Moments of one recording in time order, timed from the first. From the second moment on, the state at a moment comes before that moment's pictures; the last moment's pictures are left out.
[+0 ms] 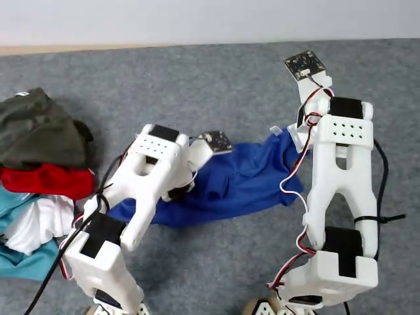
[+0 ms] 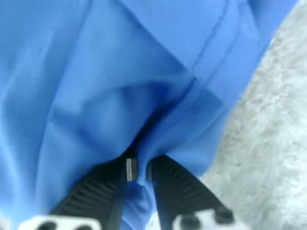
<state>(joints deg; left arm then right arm) 15.9 14.1 11.4 85.1 -34.8 4.6 3.5 -2.4 74.5 28.7</state>
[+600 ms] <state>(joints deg) 15.9 14.1 4.4 90.9 -34.8 4.6 3.5 -2.4 74.6 28.7</state>
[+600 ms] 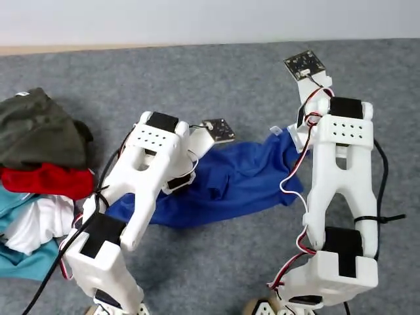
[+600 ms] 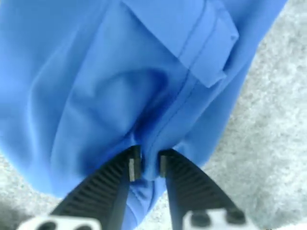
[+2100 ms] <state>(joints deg) 15.8 20.0 -3.9 95.9 -34.8 4.6 -1.6 -2.4 81.1 28.7</state>
